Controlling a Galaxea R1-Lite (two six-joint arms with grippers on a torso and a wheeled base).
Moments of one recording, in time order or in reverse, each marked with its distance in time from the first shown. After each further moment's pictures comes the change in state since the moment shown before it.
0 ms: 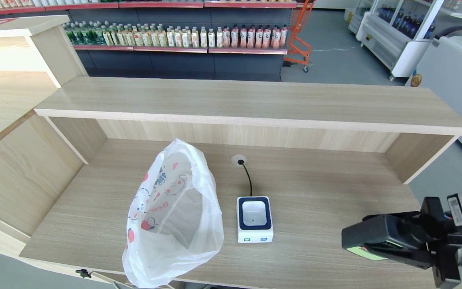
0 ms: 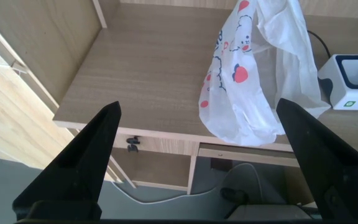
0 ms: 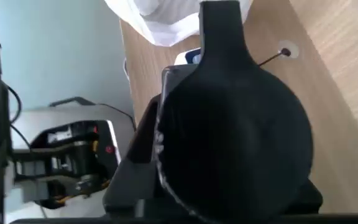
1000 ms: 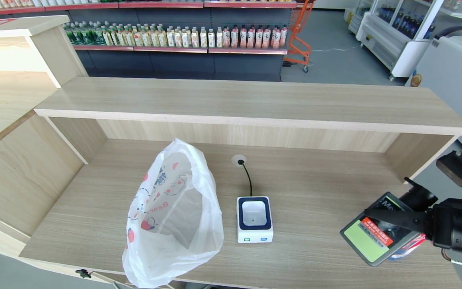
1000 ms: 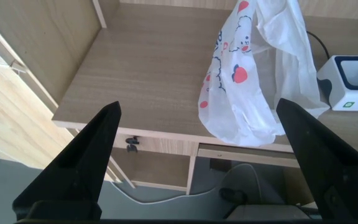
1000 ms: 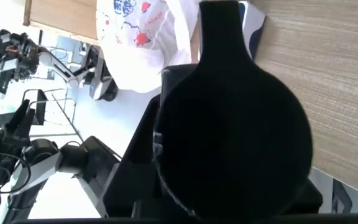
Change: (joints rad) left arm 0.000 0.000 0.000 0.000 0.000 -0.005; right arm 0.012 -0.020 0.004 -0.097 -0.205 1.197
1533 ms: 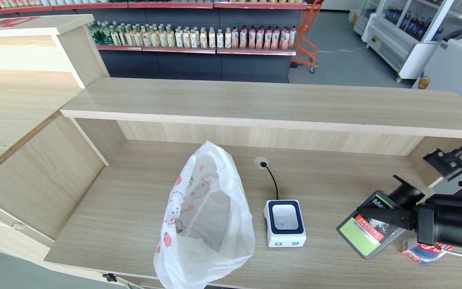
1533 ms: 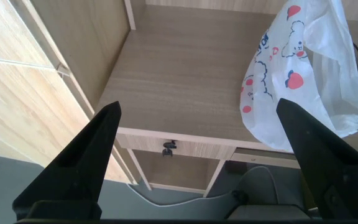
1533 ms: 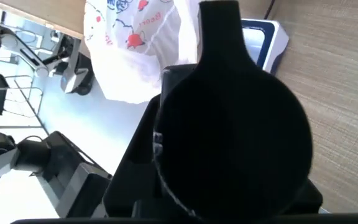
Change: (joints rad) left arm 0.000 0.000 0.000 0.000 0.000 0.004; right arm 0.000 0.084 -0.031 -0.005 -0.055 -0.187
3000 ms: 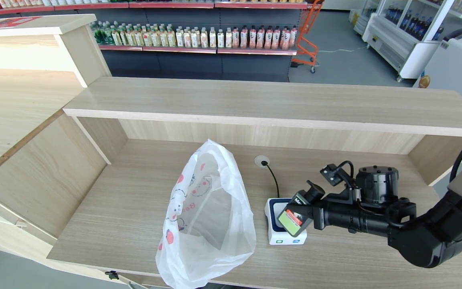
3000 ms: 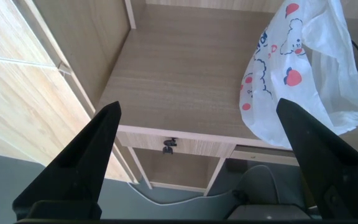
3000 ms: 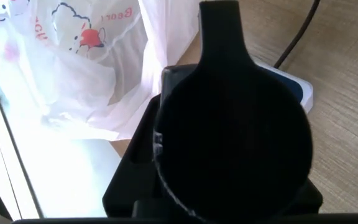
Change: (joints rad) left arm 0.000 0.000 0.000 0.000 0.000 0.000; right arm 0.192 0.692 -0.088 -0.677 -0.094 -0.077
